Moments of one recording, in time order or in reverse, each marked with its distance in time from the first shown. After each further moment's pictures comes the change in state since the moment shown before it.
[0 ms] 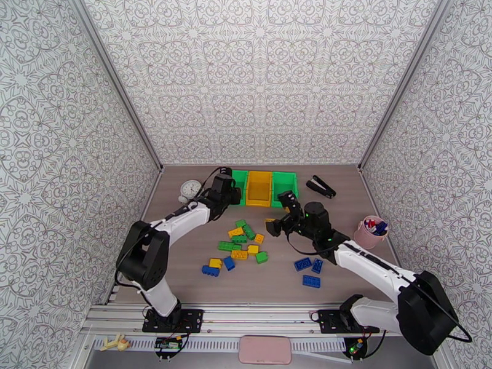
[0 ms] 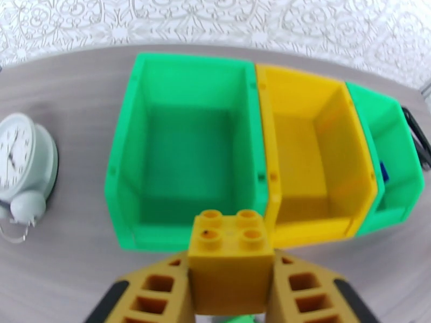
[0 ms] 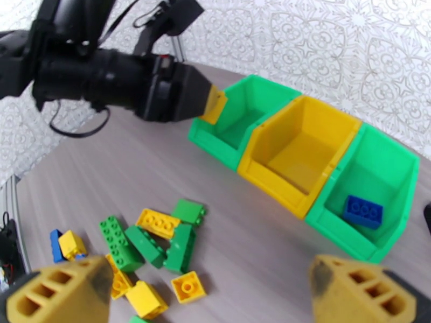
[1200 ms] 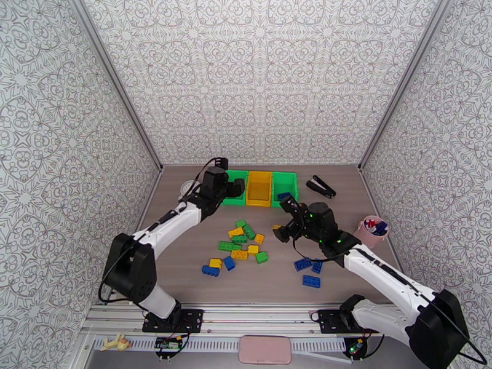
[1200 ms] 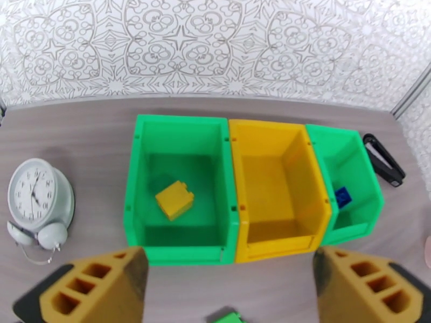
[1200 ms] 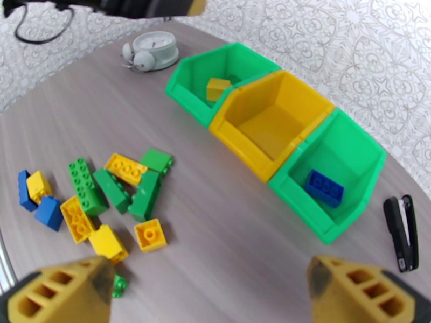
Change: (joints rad) left arm -0.019 -0.282 -0.126 -0.008 0.029 0.041; right arm -0.001 -0.076 0.093 -0.350 0.085 -0.257
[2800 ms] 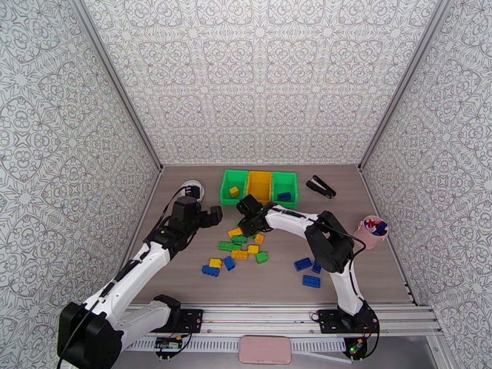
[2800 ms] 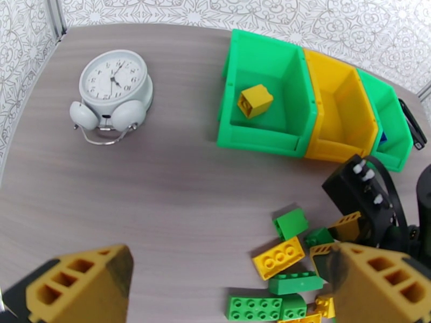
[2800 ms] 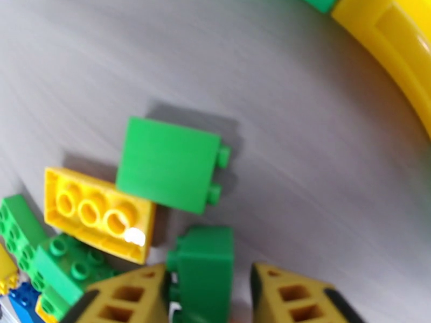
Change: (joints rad) left arm 0.098 -0.427 -0.341 -0.226 -0.010 -0.045; right arm 0.242 0.956 0.763 -0.431 0.184 0.377
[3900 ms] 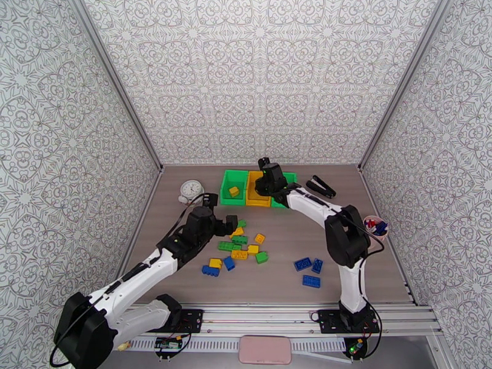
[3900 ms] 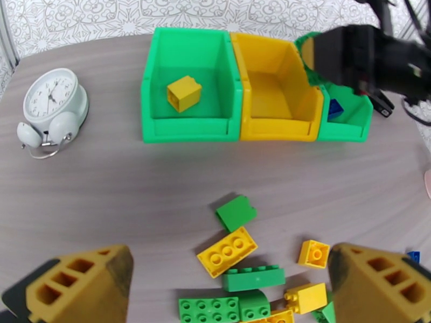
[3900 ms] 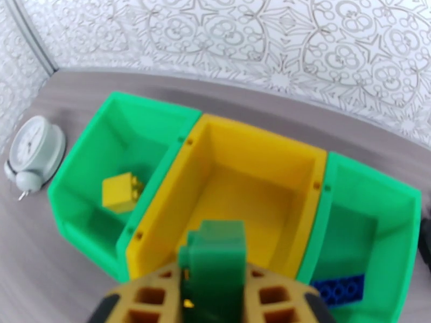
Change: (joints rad) left arm -0.216 0.006 -0.104 0.189 -0.051 -0.006; right arm -0.245 0.003 0.148 0.418 0.097 0.008
